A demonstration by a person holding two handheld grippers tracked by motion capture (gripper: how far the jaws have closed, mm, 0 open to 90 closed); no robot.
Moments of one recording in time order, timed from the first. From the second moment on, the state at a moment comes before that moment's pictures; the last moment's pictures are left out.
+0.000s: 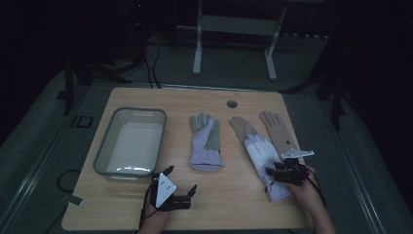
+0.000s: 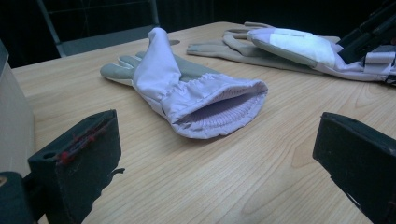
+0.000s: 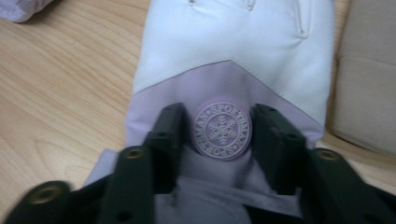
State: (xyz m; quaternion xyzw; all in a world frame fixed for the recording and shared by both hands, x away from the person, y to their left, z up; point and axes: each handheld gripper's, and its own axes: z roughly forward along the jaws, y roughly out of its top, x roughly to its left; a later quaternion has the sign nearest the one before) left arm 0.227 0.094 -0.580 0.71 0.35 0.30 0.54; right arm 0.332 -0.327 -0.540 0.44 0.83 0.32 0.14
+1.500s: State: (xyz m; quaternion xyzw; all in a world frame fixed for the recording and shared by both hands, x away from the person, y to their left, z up) left arm 0.227 0.095 -0.580 0.71 0.35 0.30 0.54; right arm 0.336 -0.214 -0.438 0.47 0.76 0.41 0.17
